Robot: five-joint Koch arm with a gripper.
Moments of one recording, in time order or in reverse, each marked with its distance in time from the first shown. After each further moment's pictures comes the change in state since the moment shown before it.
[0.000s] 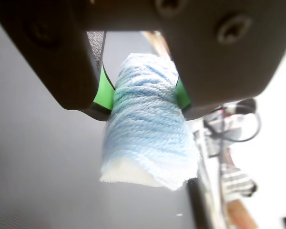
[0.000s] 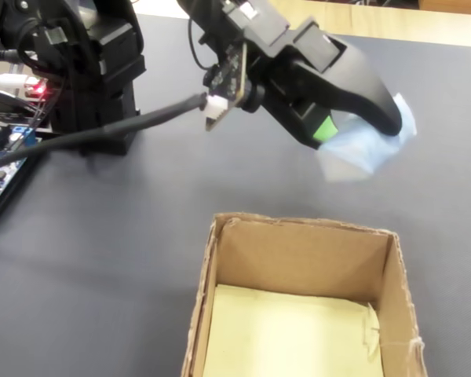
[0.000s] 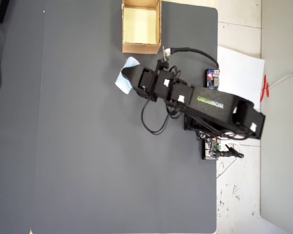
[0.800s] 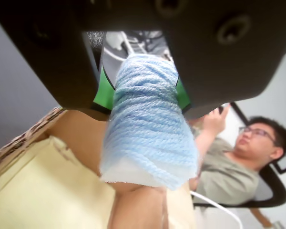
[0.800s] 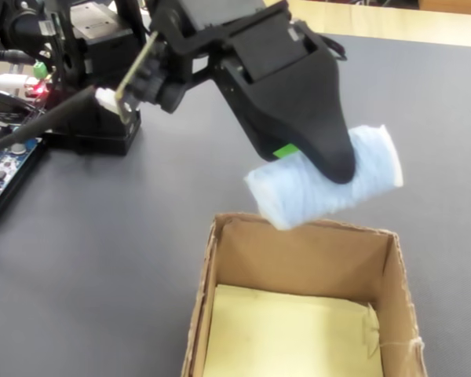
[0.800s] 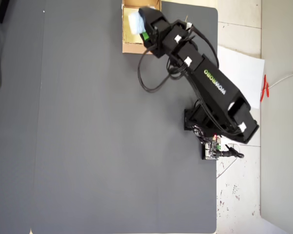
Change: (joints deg) arm 25.9 -11.7 -25.2 17.6 -15.8
